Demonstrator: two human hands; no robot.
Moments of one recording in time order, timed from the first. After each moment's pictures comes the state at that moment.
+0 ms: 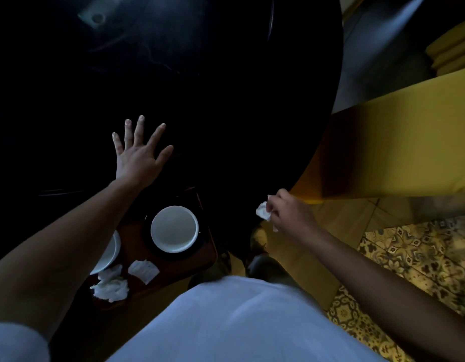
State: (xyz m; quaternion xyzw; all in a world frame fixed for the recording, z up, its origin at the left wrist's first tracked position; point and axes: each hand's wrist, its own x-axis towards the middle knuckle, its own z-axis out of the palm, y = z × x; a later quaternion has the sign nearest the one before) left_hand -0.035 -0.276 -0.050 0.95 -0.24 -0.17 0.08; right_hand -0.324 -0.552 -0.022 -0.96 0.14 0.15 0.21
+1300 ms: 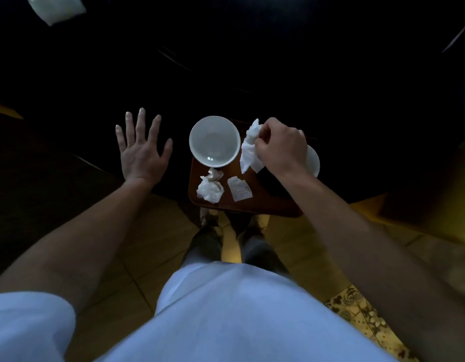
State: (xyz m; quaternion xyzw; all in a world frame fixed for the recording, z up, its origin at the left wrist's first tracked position) left_hand -0.194 0.048 -0.117 0.99 0.02 -0.09 0.10; right_hand -0.185 -0.249 -0.005 -0.98 0.06 0.05 0.18
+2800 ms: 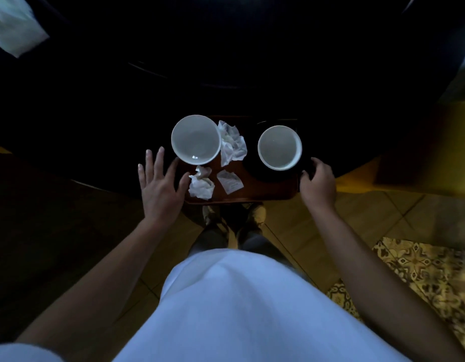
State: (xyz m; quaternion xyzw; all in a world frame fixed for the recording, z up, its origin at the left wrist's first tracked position) left_hand -0.266 -0.005 -0.093 0.98 -0.05 -0.09 0.17; right_hand -0.321 -0.351 -0.045 -0.89 0.36 0.08 0.29
